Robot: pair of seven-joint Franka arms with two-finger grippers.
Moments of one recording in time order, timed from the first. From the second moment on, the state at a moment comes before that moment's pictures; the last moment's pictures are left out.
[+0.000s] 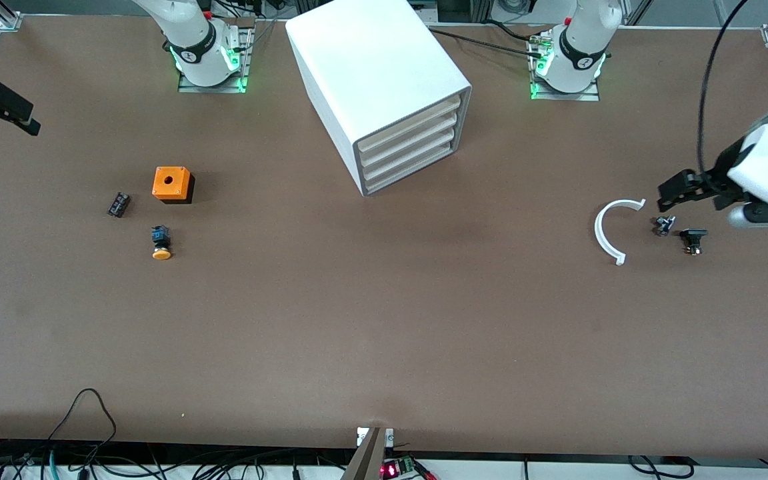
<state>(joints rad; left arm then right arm) 0.02 0.07 -0.03 -1.62 0.00 1.72 -0.03 0.05 -0.13 -0.10 -1.67 -0.03 1.54 -0.01</state>
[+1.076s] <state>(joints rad) 0.01 0.06 0.00 -1.61 0.00 1.68 0.03 0.05 -0.13 -0.07 -1.68 -0.03 1.54 0.00</state>
